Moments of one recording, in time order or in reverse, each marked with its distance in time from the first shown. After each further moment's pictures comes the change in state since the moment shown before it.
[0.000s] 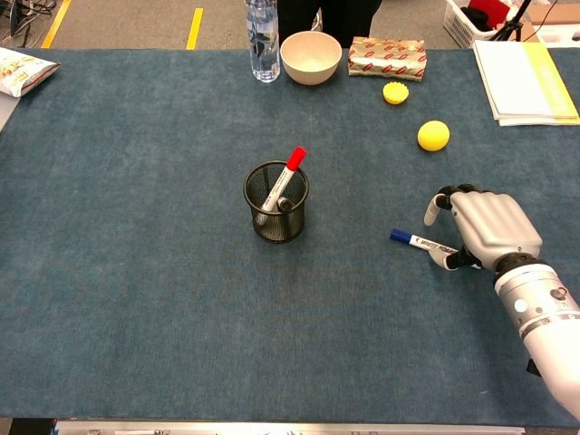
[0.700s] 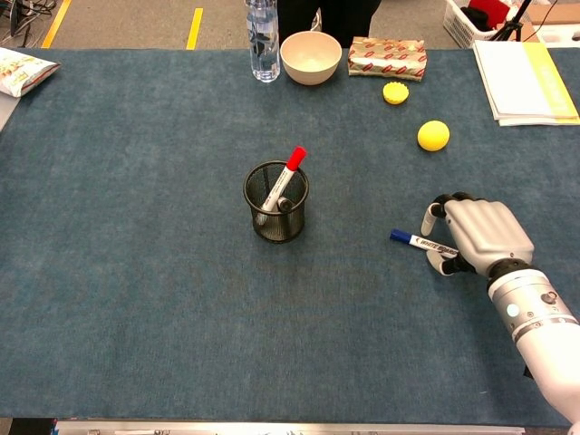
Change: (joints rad) left arm 0.001 0.003 0.000 -0.003 0.000 0.001 -0.001; right arm 0.008 -0.019 -0.012 0.029 0.021 -0.008 -0.004
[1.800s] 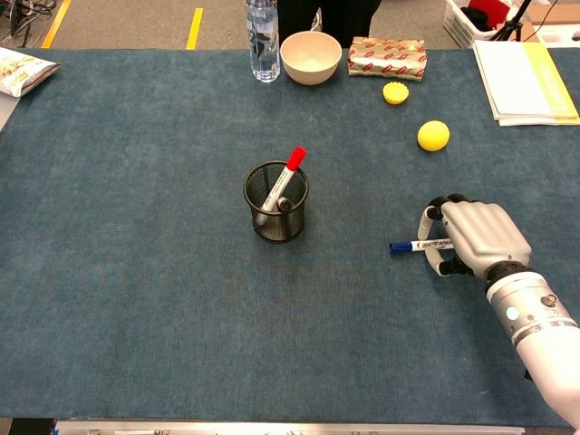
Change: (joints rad) left arm -0.001 0.000 -0.001 0.000 -0.003 -0.002 0.001; right arm 0.002 0.006 -0.015 -0.015 -0.018 -0.001 0.032
